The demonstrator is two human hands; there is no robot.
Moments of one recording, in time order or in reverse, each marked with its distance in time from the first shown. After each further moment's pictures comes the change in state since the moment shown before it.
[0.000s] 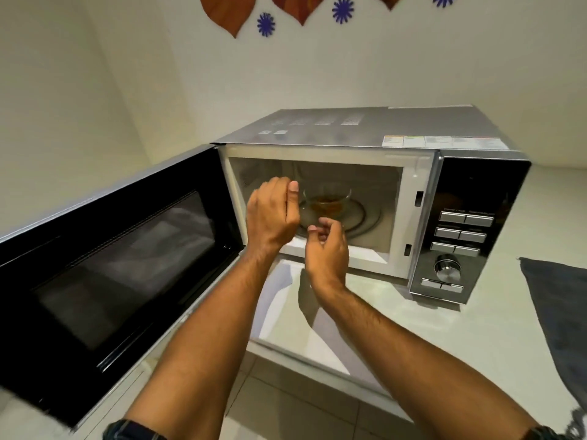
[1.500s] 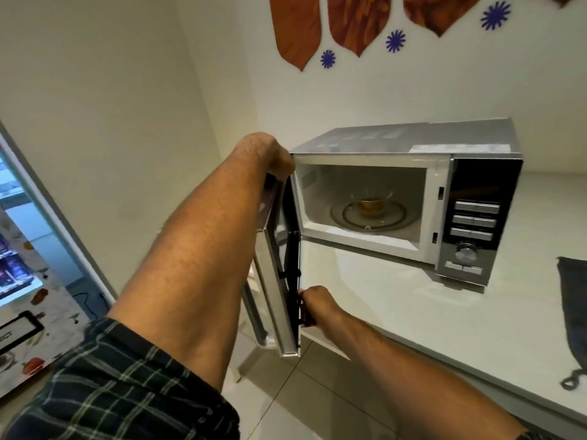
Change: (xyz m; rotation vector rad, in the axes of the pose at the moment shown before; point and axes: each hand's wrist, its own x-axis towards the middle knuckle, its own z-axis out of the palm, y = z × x) left_hand 0.074 0.087 -0.217 0.556 -1.050 -0.605; right_hand -0.147 0.016 -0.010 -0.068 -0.803 0.434
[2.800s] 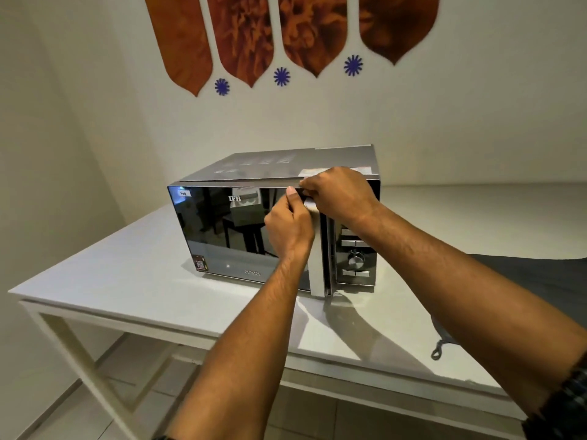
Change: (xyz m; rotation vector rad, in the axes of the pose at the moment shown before) left_hand 0.011 0.194 0.154 -1.273 0.823 0.337; right_hand -0.098 -0.169 -0.233 -1.531 0.886 -0.822
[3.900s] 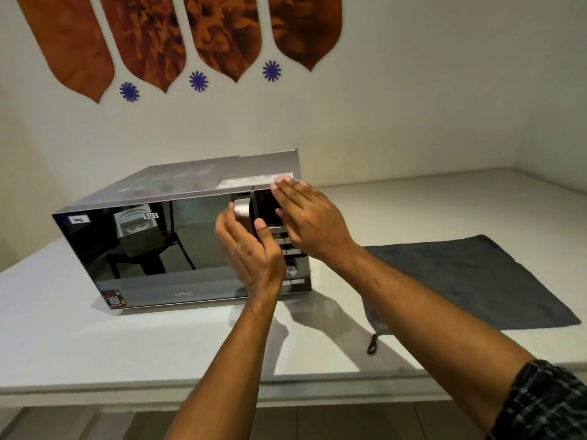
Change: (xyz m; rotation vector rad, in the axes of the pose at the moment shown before) left_hand -0.052 -0.013 0.056 -0.081 0.036 0.260; right_hand -0.074 0.063 0.046 0.015 0.310 0.056
